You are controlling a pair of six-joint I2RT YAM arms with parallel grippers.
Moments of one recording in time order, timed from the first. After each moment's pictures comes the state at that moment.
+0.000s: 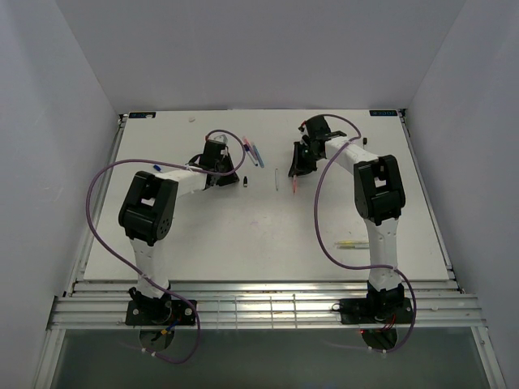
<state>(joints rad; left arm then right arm) -0.36 1.98 1.21 -0.01 0.06 -0.52 0.34 2.23 1.72 -0.54 -0.34 0.34</state>
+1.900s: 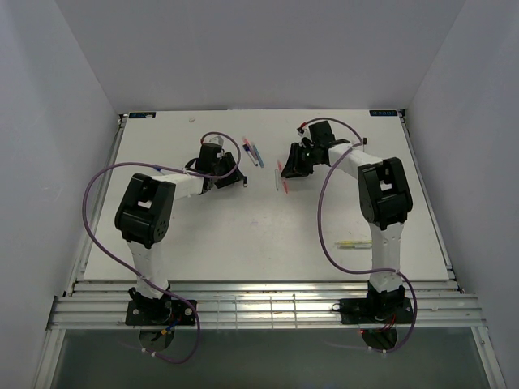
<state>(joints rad) -0.35 1.95 1.13 0.09 0.11 -0.62 0.33 2.16 1.56 -0.33 -0.53 0.38</state>
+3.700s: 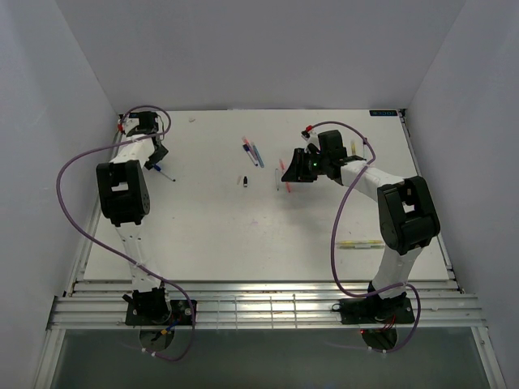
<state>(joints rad) 0.10 2.20 1.73 -0.54 -0.38 -0.69 0.36 1.83 1.19 -0.10 -0.57 0.36</state>
